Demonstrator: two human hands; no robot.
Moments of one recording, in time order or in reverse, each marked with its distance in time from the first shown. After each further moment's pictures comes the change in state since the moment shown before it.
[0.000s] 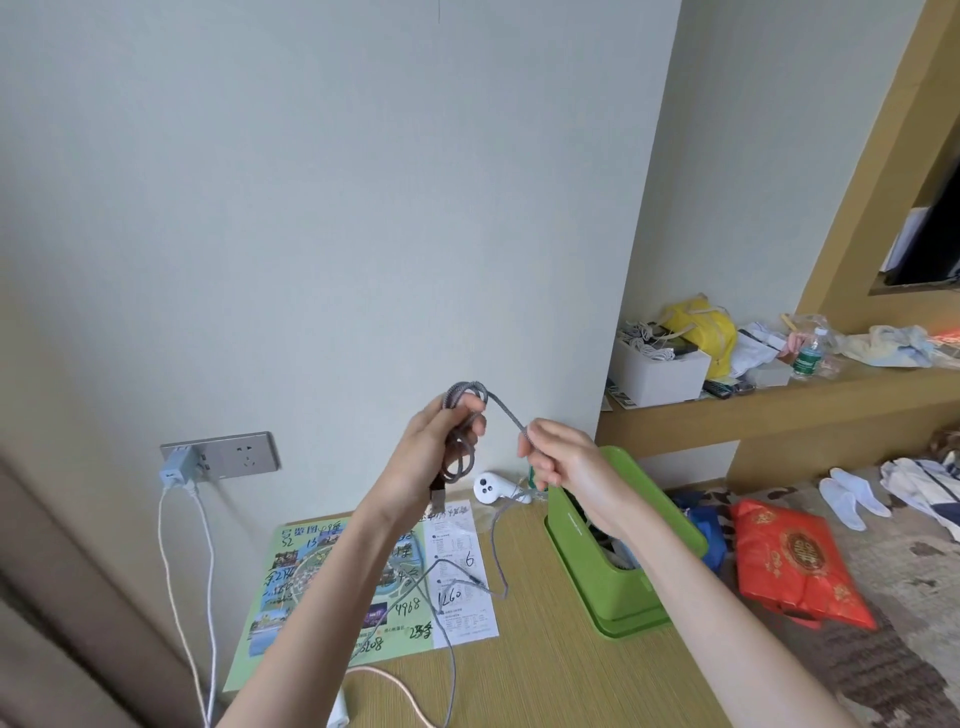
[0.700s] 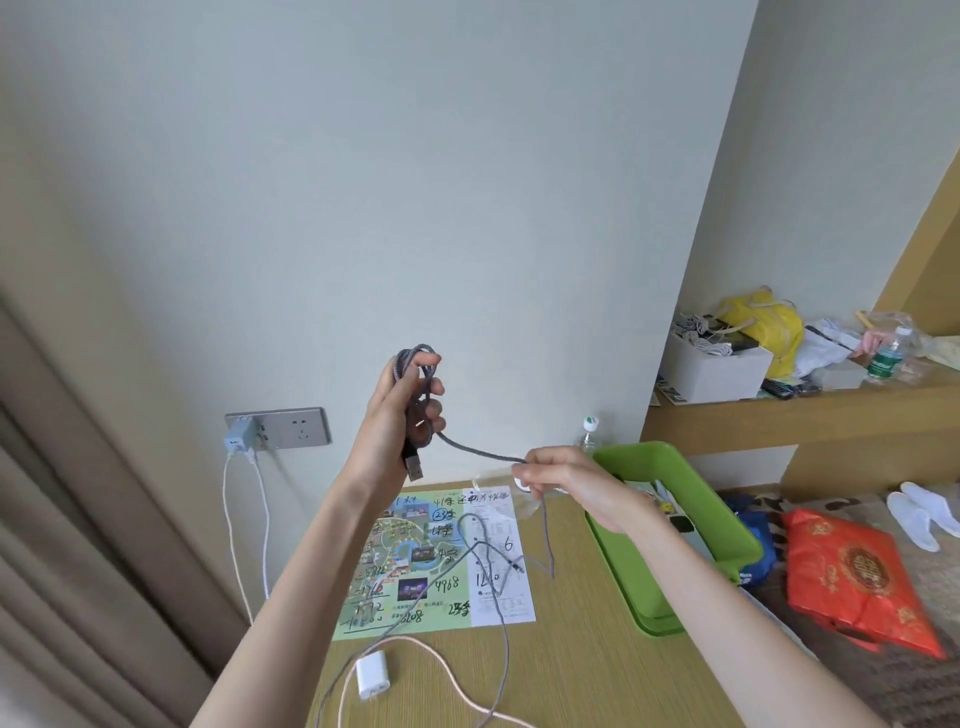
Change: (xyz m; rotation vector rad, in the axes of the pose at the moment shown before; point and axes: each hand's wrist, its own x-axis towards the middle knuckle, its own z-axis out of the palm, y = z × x) left_hand -0.018 0.016 -0.062 -0.168 0.214 0.093; right_hand 0.025 0.036 0.024 -0.245 -0.245 0.205
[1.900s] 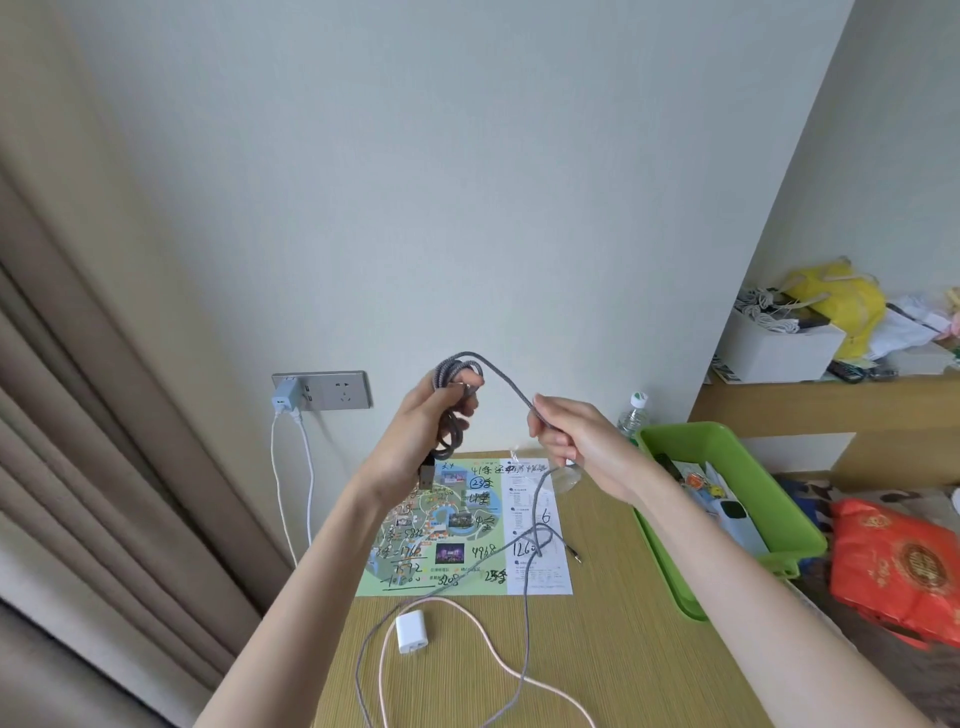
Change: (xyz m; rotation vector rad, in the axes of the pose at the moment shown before) left_hand -0.014 -0.014 -0.037 0.272 -0.012 -0.093; right_hand 0.030 -0.024 0.036 0.216 -0.026 -0.103
